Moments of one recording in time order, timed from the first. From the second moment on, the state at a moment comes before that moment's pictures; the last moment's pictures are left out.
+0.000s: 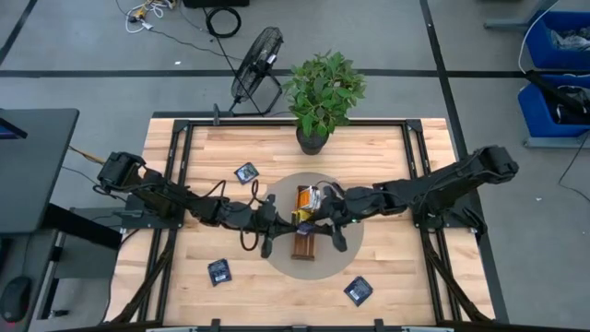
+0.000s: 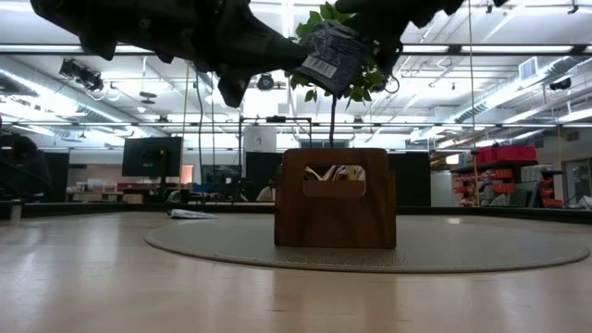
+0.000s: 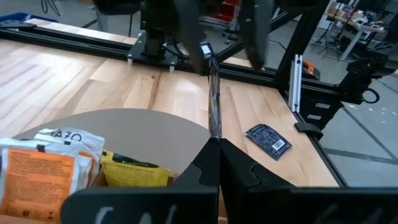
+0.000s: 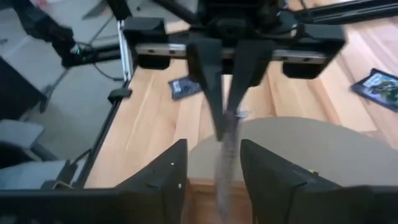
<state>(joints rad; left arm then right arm) -0.29 1.57 0.68 0.69 -0.21 -0.28 0.24 1.42 0.90 0.06 0.00 0.25</state>
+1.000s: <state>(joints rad) -0.30 1.45 0.66 0.56 -0.04 -0.25 0.30 1.43 0.96 -0.15 0.07 -0.23</state>
